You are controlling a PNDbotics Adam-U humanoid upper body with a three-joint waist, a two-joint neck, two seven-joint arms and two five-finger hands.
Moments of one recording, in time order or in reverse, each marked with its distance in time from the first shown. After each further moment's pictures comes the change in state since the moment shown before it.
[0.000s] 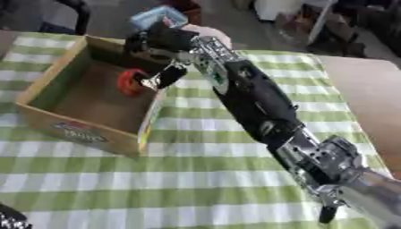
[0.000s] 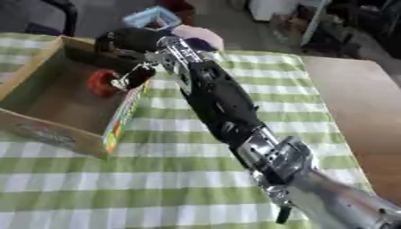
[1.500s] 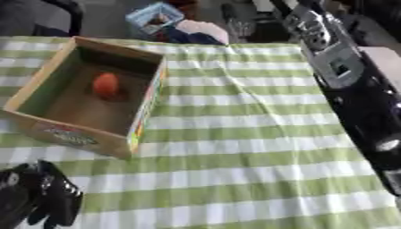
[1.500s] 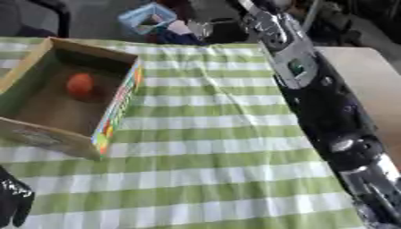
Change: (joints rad) left arm 0.052 -0.009 0.060 0.000 -0.093 0.017 0.063; right arm 0.259 -0.211 -0.054 -0.533 -0.806 0.262 -0.040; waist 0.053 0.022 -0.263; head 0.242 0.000
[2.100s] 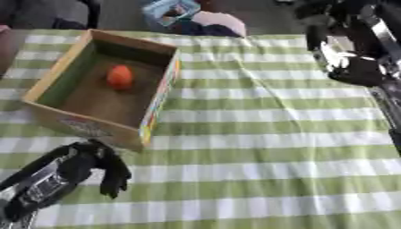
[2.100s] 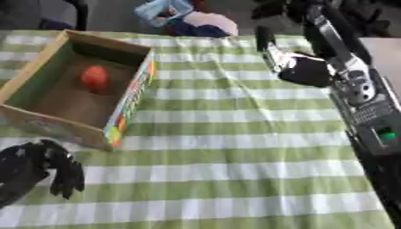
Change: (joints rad) left arm 0.033 -0.019 0.018 0.024 -0.106 -0.019 0.057; right arm 0.327 0.078 -0.057 -0.292 -0.187 0.076 -0.007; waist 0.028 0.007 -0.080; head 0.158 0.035
